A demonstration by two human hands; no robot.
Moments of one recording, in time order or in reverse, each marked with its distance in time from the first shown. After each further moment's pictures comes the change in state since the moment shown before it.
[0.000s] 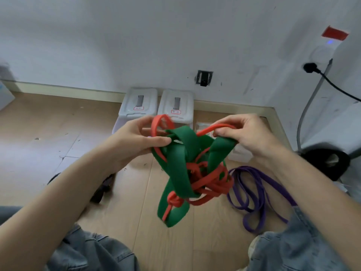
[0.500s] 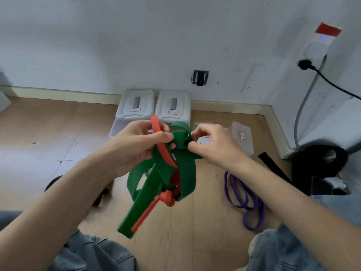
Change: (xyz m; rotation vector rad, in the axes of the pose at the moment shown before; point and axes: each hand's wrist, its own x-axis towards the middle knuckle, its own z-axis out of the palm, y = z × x) left_hand -0.004 0.004 0.014 -0.128 -0.088 0.038; right_hand -0.004 0.003 0.040 -0.350 -0.005 -0.082
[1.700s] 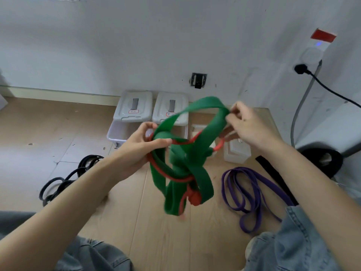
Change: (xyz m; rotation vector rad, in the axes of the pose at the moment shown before) left_hand 0.026 -0.037 -0.014 -0.113 -0.012 0.028; right_hand 0.015 0.020 -0.059 0.198 0.064 0.201
